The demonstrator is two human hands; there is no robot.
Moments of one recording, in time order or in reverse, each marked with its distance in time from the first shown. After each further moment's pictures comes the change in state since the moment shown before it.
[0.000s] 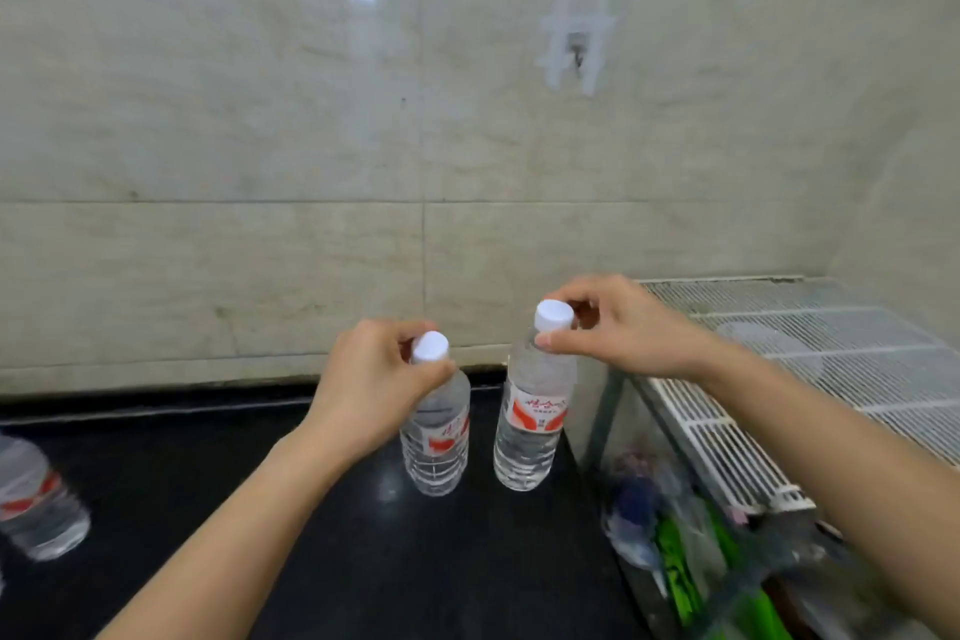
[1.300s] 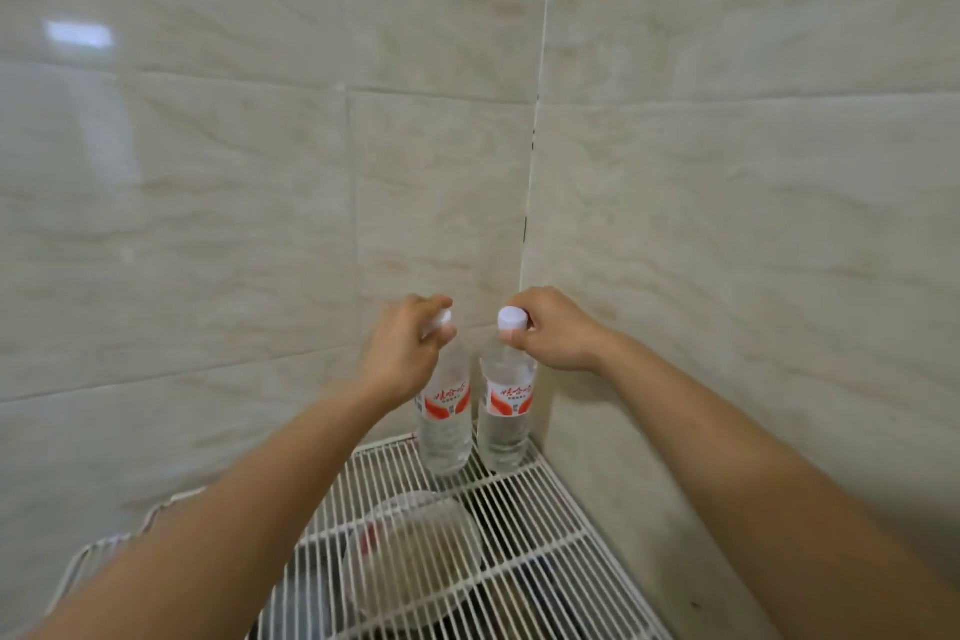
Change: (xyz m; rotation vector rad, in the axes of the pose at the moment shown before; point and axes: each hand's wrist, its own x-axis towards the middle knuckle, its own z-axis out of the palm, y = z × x) left_hand 0.331 0.385 0.492 0.050 -0.084 0.327; right_hand -0.047 0.444 -0.447 -0.327 0.257 0.340
